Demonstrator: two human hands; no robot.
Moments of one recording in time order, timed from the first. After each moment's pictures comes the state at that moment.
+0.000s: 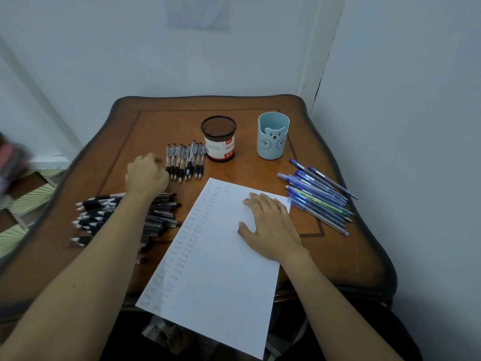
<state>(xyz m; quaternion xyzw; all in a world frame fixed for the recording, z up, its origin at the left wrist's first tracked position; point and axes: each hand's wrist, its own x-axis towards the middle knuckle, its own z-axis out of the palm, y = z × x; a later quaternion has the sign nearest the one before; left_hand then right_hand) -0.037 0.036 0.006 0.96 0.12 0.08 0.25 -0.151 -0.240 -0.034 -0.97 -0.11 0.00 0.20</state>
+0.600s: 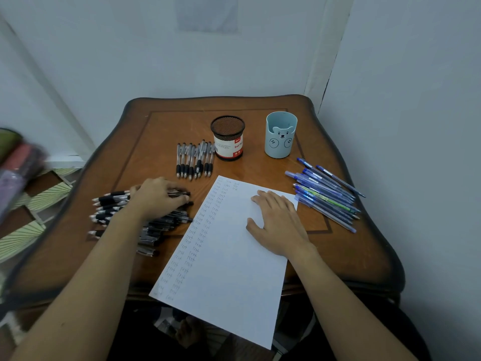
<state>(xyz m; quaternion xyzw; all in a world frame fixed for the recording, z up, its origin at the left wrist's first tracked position) -0.081 0.052 0.009 0.99 0.00 -0.10 0.12 -0.152 -0.240 -0.032 -0.97 -0.12 0.00 0.20</state>
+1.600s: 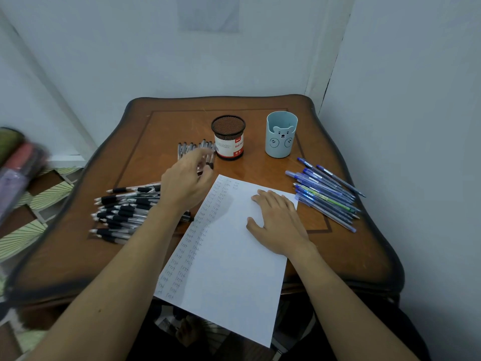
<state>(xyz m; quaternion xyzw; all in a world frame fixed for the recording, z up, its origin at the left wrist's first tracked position) -0.091 -0.020 0.024 0.93 -0.10 0.21 0.27 -0.152 -0.241 -0.032 -0.97 -0.12 0.00 0.20</state>
